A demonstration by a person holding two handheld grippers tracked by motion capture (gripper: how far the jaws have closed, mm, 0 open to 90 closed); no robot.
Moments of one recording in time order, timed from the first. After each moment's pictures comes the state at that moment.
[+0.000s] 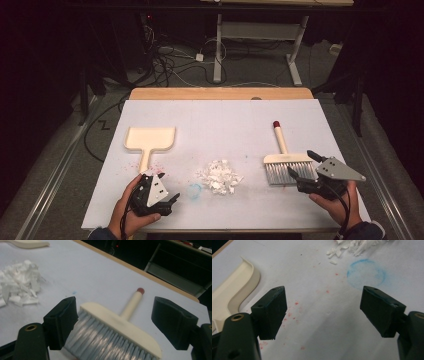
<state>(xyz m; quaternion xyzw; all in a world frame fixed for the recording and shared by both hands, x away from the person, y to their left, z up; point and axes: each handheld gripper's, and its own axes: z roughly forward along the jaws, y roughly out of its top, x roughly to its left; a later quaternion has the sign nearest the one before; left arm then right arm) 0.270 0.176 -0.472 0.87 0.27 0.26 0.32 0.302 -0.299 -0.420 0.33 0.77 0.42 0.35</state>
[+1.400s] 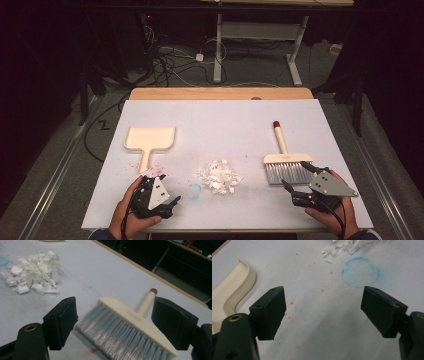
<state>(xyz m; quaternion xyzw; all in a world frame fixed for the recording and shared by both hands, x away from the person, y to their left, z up) 0.266 0.174 -0.473 0.88 0.26 0.26 0.31 0.278 -0.286 -0.433 0.29 0.79 0.41 0.35</state>
